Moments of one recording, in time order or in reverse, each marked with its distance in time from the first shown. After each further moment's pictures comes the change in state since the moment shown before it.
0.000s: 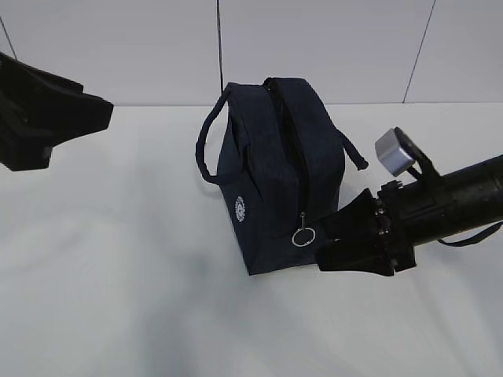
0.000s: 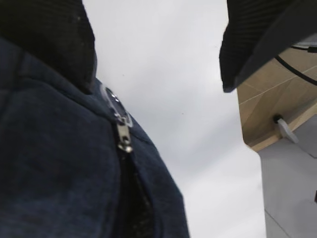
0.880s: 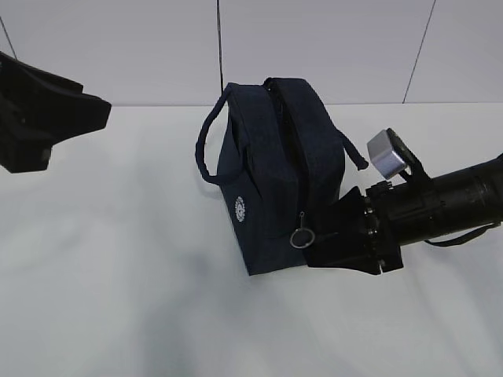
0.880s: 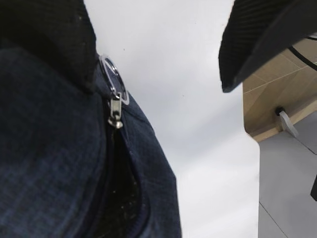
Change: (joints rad) left arm 0.000 0.000 0.000 0.023 0.000 0.000; right arm 0.017 0.031 0.000 0.090 0.020 -0.101
